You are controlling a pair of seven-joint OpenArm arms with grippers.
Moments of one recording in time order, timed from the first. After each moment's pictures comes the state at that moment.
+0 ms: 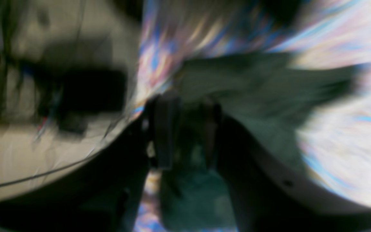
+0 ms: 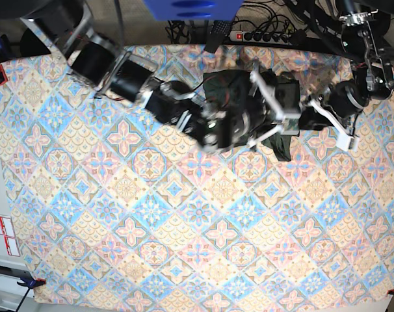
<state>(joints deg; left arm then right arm) 18.6 -18.0 -22.7 104.1 -46.1 -21.7 62.6 23.3 5.3 -56.7 86.7 34.9 29.8 -56.8</state>
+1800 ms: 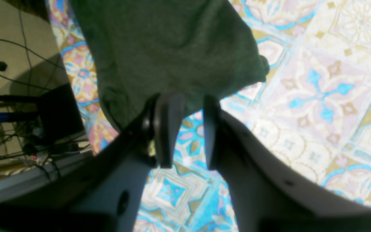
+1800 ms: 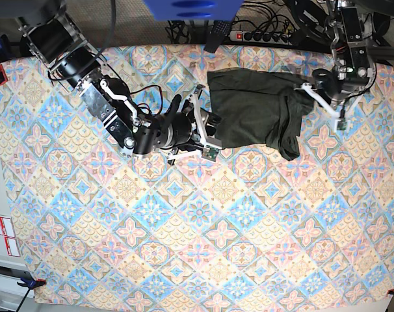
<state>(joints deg) 22.6 -12.2 -20.1 107.2 -13.6 -10.7 61.8 14.0 17.0 -41.7 92.1 33.9 29.6 -57.5</state>
